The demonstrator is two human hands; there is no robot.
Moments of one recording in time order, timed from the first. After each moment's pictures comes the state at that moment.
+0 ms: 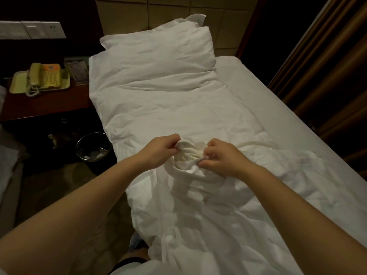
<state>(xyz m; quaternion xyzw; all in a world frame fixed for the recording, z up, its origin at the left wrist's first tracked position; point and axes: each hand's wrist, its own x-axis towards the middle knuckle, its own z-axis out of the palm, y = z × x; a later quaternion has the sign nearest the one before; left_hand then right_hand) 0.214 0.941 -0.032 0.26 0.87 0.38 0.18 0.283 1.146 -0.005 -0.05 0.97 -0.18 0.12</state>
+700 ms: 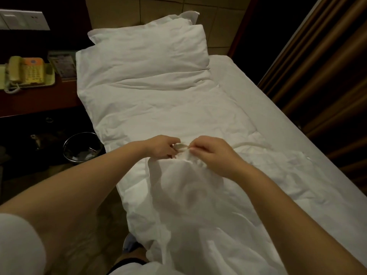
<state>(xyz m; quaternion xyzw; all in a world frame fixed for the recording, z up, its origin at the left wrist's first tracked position) 0.158 0.951 -0.056 0.27 0.84 0.31 0.34 0.274 1.097 0.027 -0.05 0.94 -0.34 0.07</state>
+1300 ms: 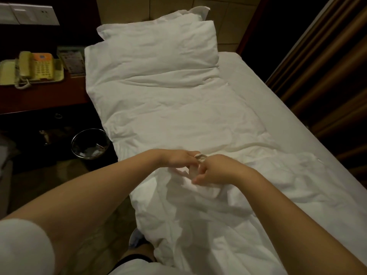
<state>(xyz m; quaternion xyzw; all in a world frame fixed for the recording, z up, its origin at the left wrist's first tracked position) 0.180 0.951 -0.058 0.30 0.72 0.40 0.49 0.258 1.074 0.005 -0.02 0.94 -0.09 0.32</state>
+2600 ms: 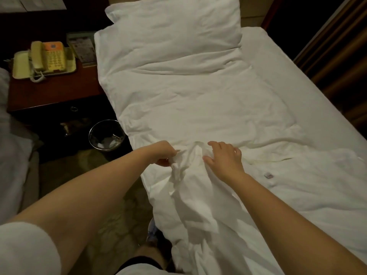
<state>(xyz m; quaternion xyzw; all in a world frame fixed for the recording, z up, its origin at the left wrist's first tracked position) 0.111 0.897 -0.117 -0.09 0.81 0.36 0.45 0.200 1.077 -0.108 0.10 0.98 -0.07 0.13</state>
